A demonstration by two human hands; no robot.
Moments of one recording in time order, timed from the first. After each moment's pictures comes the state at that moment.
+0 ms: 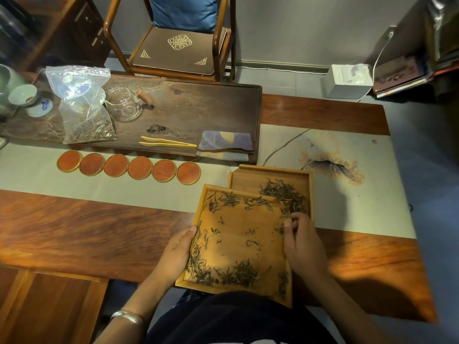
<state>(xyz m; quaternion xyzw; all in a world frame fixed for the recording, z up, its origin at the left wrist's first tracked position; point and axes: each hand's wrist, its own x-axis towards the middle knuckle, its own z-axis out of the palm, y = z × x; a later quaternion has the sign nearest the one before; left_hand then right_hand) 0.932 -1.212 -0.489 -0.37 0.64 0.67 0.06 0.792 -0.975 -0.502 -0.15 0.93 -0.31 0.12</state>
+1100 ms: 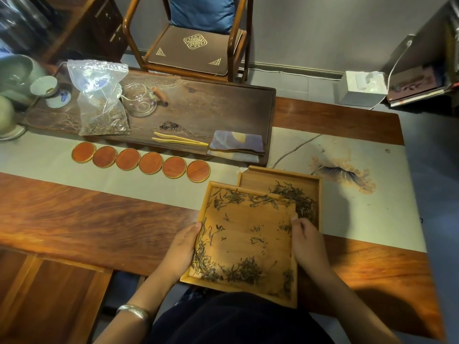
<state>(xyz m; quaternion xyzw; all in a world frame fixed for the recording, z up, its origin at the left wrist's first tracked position) 0.934 -1.214 -0.490 -0.38 0.64 0.66 0.04 0.776 -0.991 -0.502 -0.04 0.89 -0.38 0.25</state>
